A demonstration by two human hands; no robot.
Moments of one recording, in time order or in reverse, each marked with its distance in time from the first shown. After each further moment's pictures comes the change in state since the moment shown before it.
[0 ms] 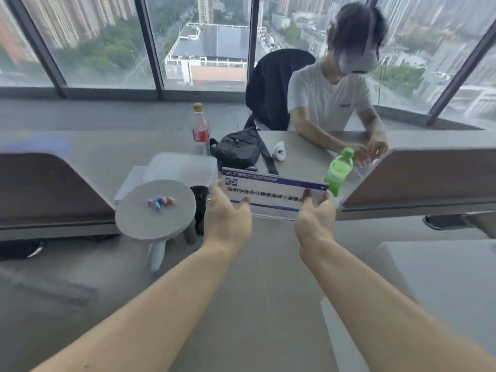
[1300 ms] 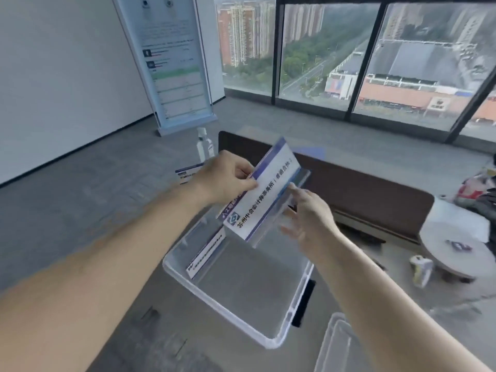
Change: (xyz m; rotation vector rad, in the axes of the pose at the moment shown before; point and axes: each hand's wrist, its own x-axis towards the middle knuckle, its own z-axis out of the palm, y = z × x) left_hand -0.153 0.006 -0.759 0.549 0.136 0.043; right_hand -0.616 -0.151 0.333 -0.029 -0.971 0.320
